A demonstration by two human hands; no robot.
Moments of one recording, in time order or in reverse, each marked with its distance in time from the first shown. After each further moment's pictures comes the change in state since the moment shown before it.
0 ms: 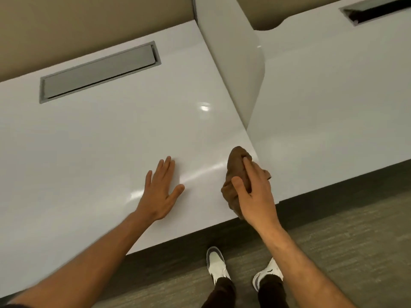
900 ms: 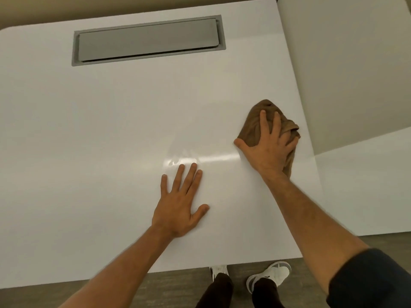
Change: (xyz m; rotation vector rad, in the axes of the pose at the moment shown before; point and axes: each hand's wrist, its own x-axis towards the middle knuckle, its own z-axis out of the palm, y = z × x) left_hand -0.003 -0.090 0.004 0.207 0.090 0.002; right_hand 0.220 -0.076 0.115 -0.732 0.206 -0.078
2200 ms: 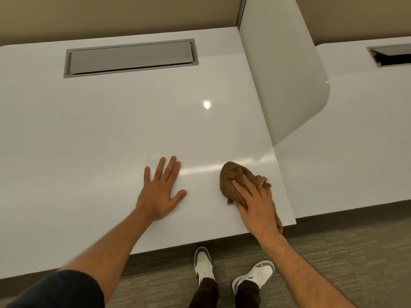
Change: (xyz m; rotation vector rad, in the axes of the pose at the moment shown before) left_hand -0.002 0.002 -0.008 0.007 -0.022 0.000; right_hand -0.185 0.104 -0.024 0.123 -0.117 -0.302
